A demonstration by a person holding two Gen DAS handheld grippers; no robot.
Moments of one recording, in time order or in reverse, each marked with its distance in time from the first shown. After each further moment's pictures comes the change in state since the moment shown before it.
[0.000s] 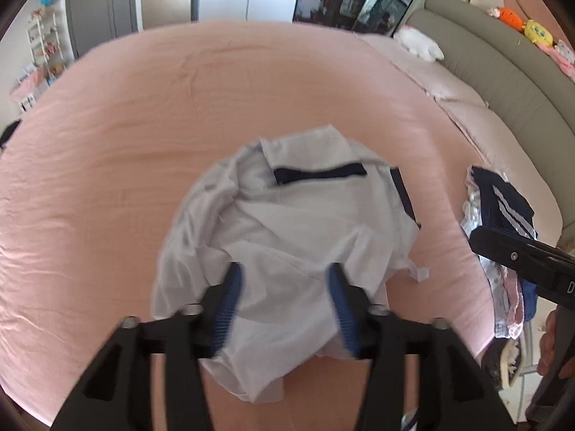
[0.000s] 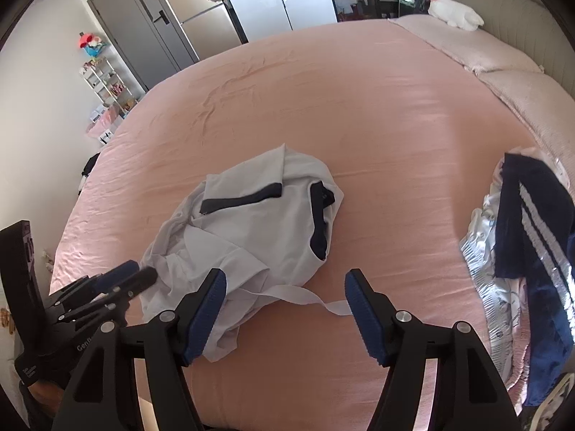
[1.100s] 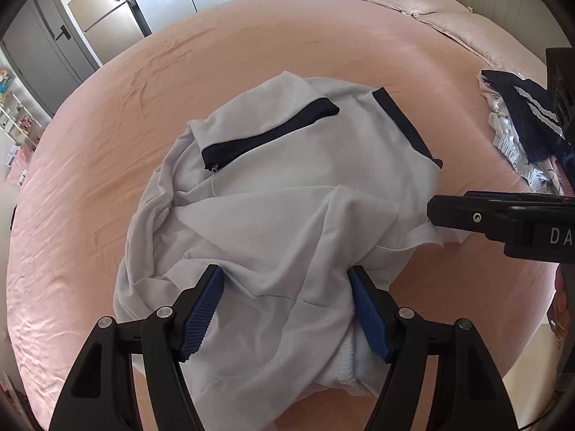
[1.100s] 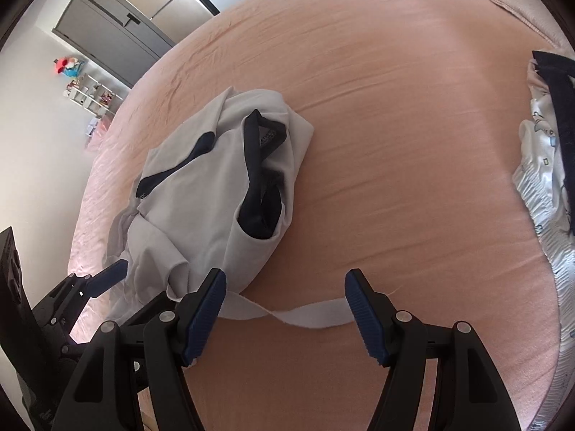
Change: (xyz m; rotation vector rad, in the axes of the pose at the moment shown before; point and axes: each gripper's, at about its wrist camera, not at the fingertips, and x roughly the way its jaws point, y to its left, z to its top) left arm 0.063 -0.052 -0.002 0.311 0.078 0.187; right arm 0.095 -0.055 -0.014 0.159 0.123 0.123
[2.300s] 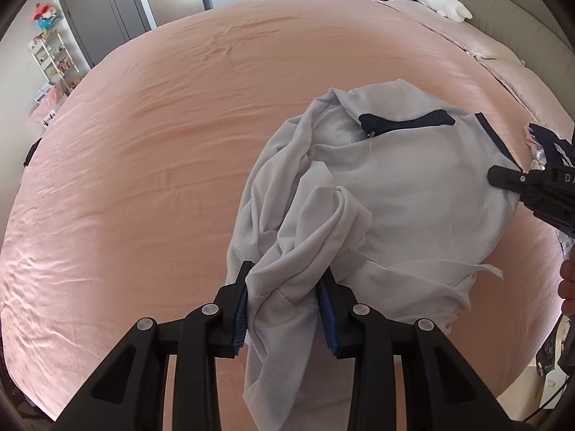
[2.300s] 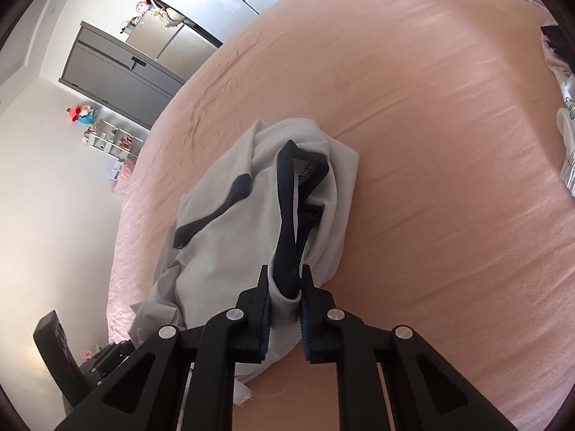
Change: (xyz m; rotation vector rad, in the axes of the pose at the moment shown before) left arm 0.010 0.104 -0.031 -0.227 -0.016 0.036; right arm 0.010 0.014 0.021 0.140 -0.109 0.157
